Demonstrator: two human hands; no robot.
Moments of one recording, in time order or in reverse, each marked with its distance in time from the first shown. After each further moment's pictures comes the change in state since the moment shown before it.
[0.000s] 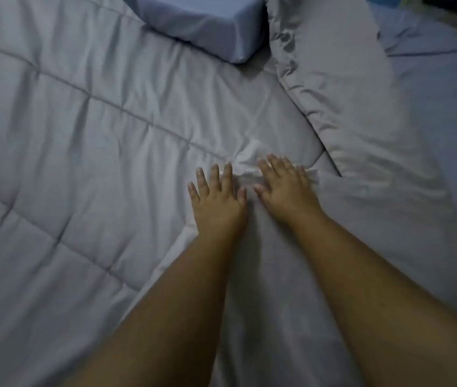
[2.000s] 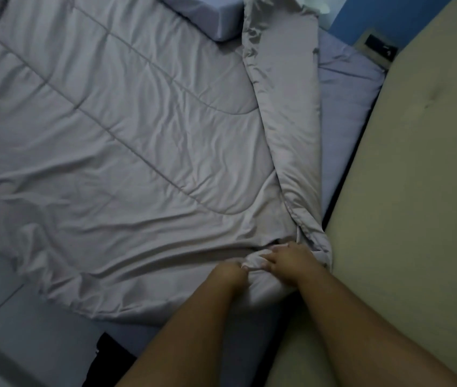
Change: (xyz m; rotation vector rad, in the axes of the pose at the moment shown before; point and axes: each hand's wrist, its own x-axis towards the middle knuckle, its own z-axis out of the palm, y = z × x) left_hand -0.443 0.122 0.022 -0.204 -0.810 -0.095; right_hand -0.437 0.103 -0.061 -0.436 -0.690 -0.078
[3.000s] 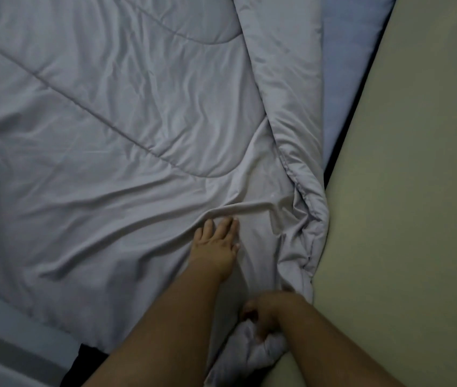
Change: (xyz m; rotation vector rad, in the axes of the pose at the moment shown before) left_hand 0.070 -0.035 0.049 0.379 0.162 0.145; right_hand -0.004 -0.044 0.110 0.279 -0.760 -0.234
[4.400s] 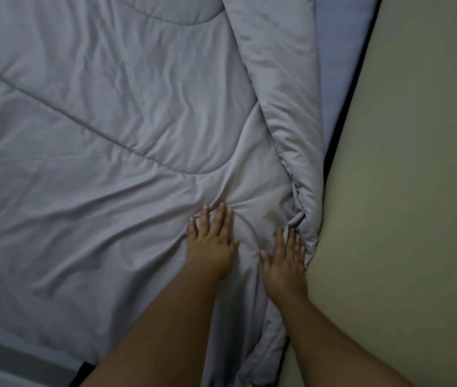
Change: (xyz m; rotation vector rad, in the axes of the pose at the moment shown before) left_hand 0.022 -0.003 0.012 0.038 0.088 0.013; right_hand 0.064 0.038 0.015 0.469 1.344 0.367
